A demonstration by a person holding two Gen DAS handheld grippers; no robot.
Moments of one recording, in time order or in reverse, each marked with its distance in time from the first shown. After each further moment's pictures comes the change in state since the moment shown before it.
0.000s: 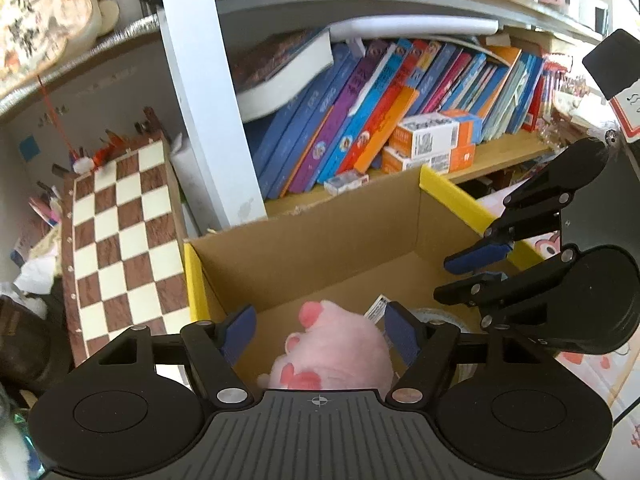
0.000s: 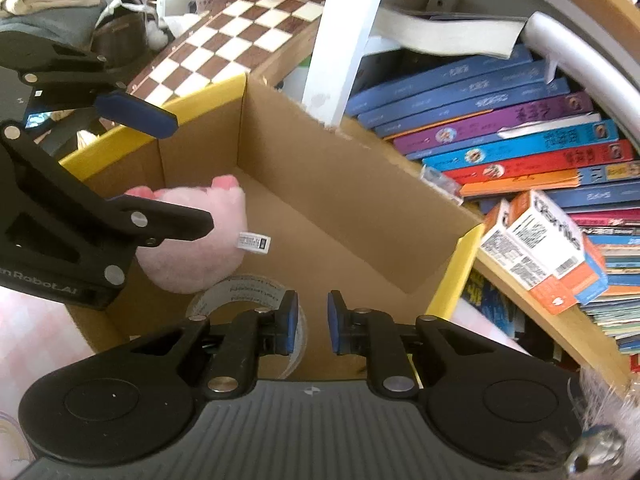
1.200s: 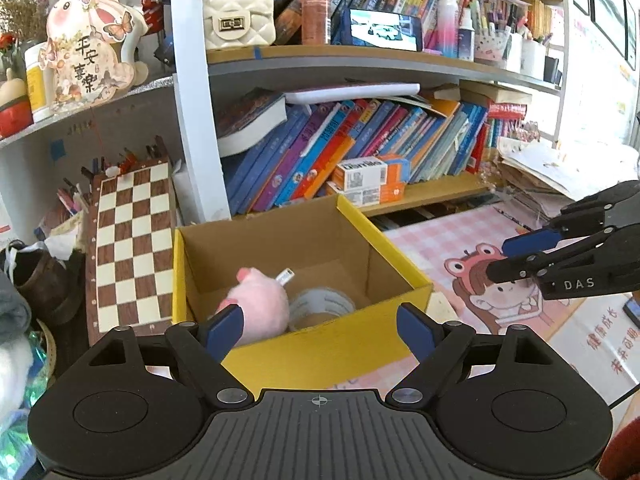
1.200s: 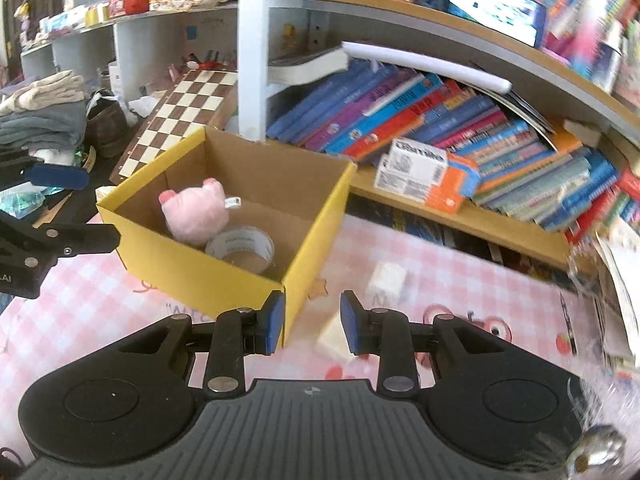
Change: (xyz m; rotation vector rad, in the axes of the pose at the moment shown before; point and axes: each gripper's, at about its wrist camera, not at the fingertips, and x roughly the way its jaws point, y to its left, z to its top) left arm -0.128 -0.067 -0.045 -0.081 -0.112 -0.041; right arm -0.163 -0.002 -0.115 0.323 -0.126 -0.103
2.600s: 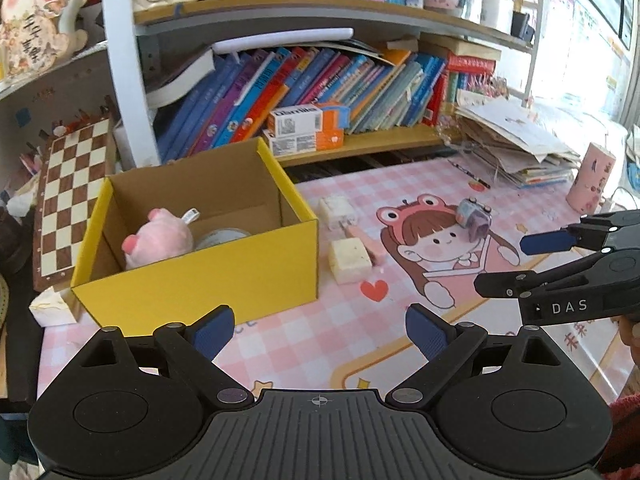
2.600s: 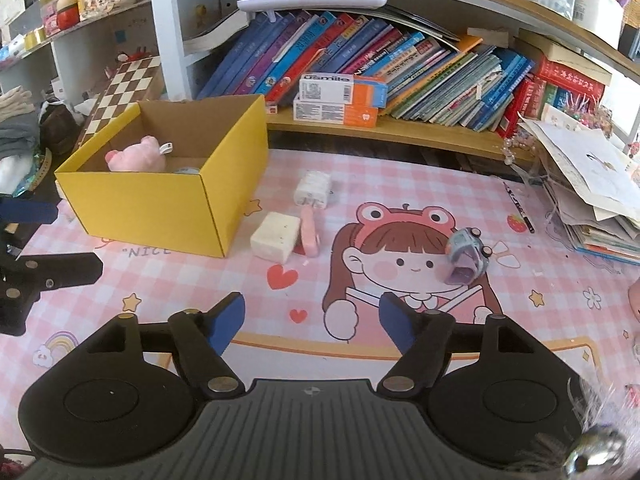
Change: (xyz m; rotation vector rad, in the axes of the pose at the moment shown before) left arm 0.006 -0.095 -0.021 -0.004 0.130 -0.044; right arm -0.037 -0.046 -0.092 0.192 0.043 -0.094
